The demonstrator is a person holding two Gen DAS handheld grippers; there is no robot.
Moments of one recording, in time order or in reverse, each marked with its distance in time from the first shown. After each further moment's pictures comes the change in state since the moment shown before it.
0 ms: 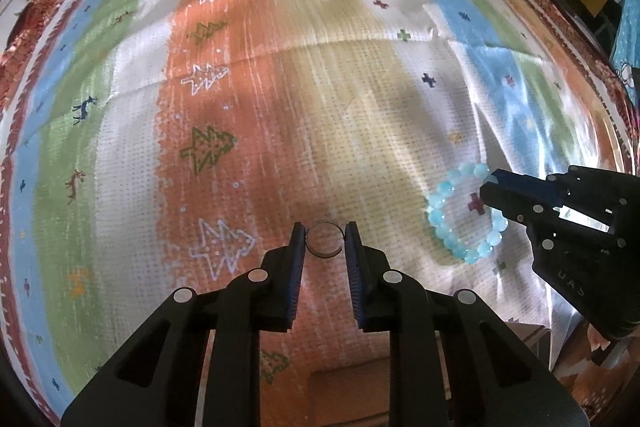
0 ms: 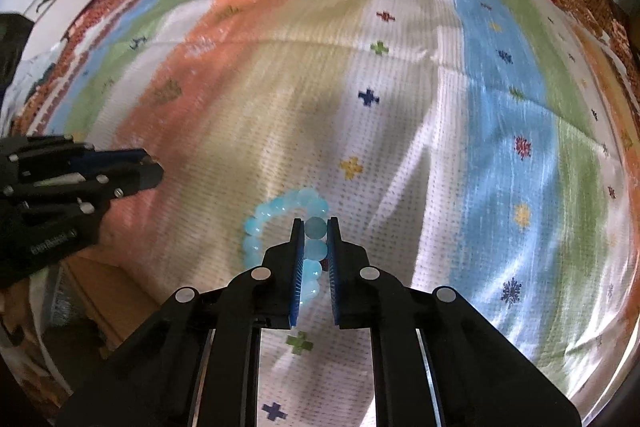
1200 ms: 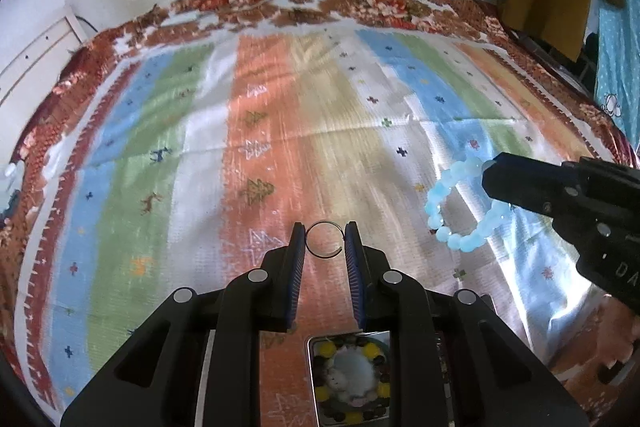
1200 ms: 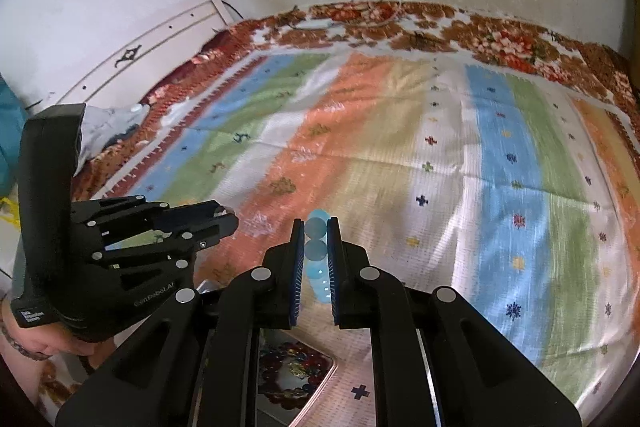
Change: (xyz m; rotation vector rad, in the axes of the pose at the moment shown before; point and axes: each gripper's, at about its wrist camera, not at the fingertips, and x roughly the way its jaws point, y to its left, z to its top) left arm -0.097 -0.020 -0.050 -0.017 -0.352 0.084; right arm -0.111 0.044 -0.015 -0.054 -0.369 0.160
